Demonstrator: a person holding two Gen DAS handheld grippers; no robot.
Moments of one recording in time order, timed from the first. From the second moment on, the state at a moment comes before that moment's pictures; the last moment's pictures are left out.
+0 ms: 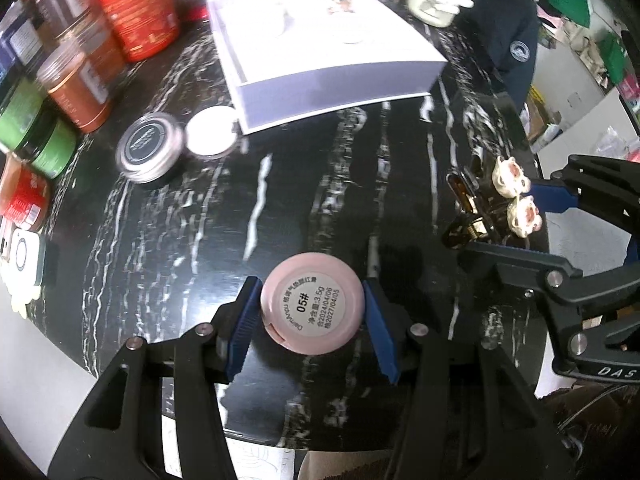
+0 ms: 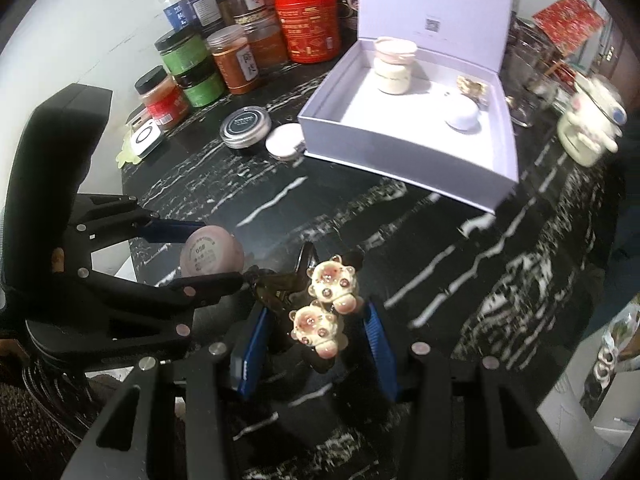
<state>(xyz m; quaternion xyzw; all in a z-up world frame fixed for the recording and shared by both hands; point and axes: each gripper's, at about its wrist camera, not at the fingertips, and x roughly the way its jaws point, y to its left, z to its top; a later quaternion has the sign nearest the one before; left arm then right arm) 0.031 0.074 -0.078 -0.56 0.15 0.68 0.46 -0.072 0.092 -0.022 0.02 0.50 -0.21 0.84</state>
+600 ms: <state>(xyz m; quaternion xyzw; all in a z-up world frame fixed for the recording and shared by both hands) 0.071 0.116 -0.050 -0.53 0.19 0.66 0.50 -0.123 0.072 -0.010 0.03 0.49 -0.25 0.83</state>
